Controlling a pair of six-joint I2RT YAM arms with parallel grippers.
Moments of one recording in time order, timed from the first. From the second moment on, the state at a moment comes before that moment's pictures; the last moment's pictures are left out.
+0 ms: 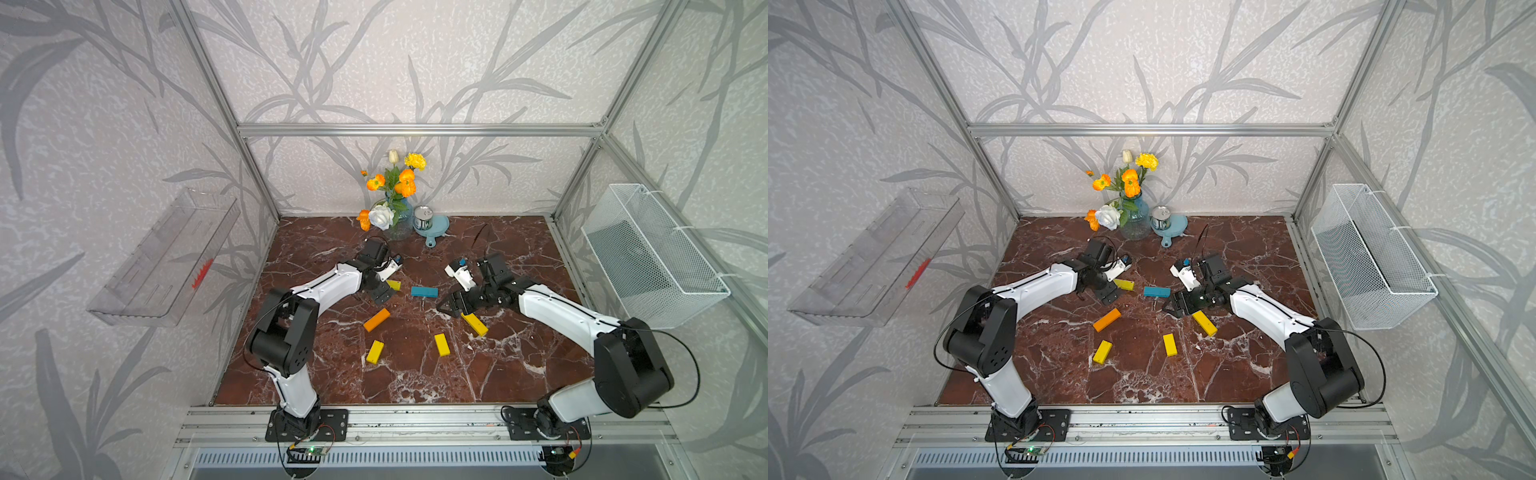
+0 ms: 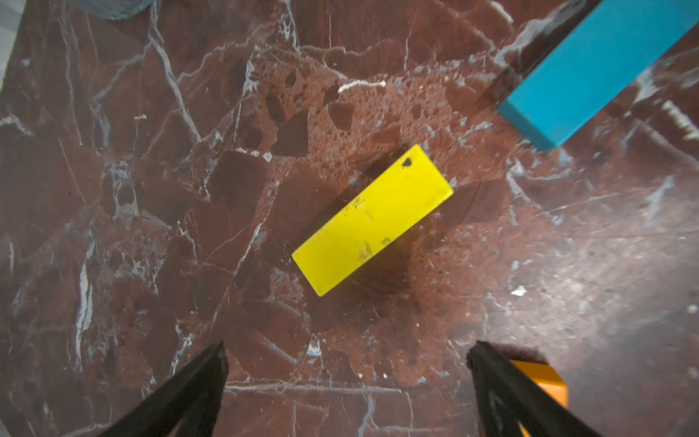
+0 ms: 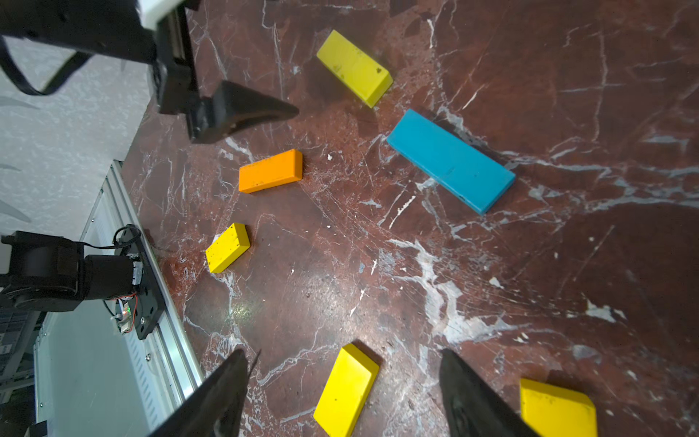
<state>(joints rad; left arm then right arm) -0.41 1.76 1.16 -0.48 -0.09 0.55 0.44 1.49 0.93 -0.40 -0.59 0.10</state>
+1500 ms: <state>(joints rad) -0.34 2.02 1.42 -0.68 0.27 1.04 0.42 1.51 0.83 -0.26 -0.82 0.19</state>
